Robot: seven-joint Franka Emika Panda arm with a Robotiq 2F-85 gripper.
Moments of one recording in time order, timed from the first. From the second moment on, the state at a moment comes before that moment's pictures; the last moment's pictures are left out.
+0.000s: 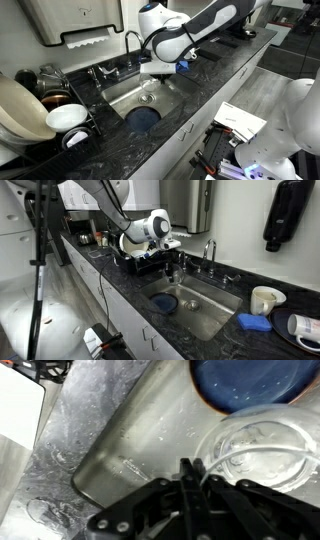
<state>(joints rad) 0.12 0.02 -0.01 -2.25 -0.31 2.18 1.31</state>
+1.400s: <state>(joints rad) -0.08 0.05 -0.14 -2.22 -0.29 2.07 1.49</state>
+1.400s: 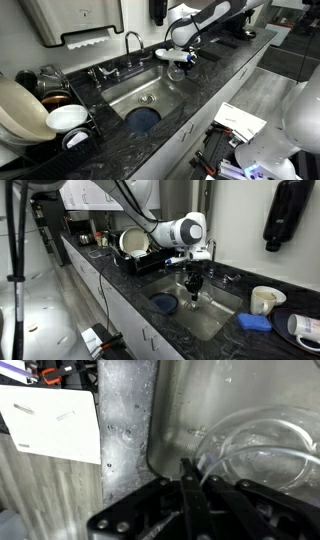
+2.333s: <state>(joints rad) -0.29 0.44 -0.33 -1.81 -0.13 1.70 1.64</state>
